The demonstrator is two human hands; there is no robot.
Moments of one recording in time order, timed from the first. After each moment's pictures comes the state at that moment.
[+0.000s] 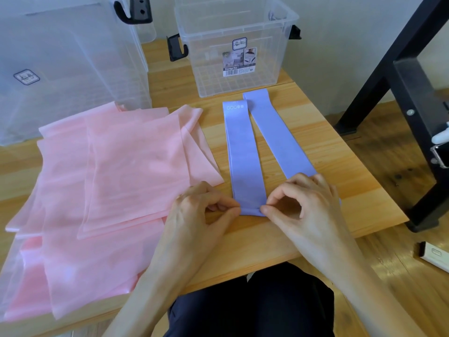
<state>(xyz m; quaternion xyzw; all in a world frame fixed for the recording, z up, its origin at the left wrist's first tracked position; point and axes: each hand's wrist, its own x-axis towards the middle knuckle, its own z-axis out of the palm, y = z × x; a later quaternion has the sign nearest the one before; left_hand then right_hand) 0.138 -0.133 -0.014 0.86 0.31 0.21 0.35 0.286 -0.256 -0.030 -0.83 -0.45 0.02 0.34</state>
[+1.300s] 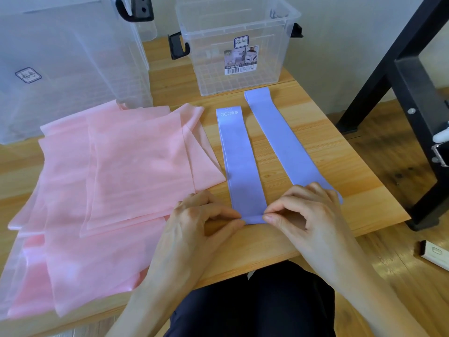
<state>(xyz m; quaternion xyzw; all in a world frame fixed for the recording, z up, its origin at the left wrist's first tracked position) 0.123 -0.138 -0.024 0.87 0.29 0.21 0.33 0.283 -0.268 -0.036 -0.79 -0.51 0.02 0.35</state>
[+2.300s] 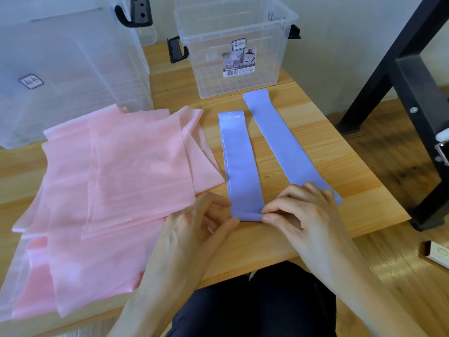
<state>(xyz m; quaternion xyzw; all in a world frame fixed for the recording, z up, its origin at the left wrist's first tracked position) 0.120 -0.148 -0.007 0.85 0.33 0.18 0.37 0.282 -0.266 -0.036 -0.79 -0.51 0.01 0.35</state>
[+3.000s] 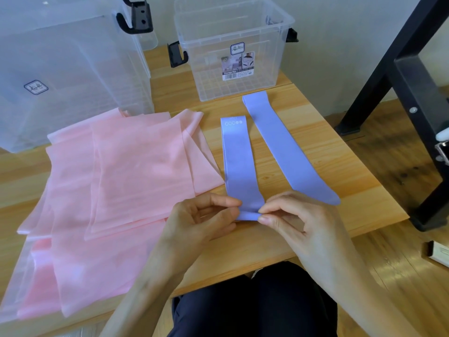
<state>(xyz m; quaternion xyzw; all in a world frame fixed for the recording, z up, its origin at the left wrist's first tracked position) 0.133 -0.144 0.006 0.57 0.37 0.16 0.71 0.268 -0.273 -0.018 -0.75 -0.44 0.15 0.48</state>
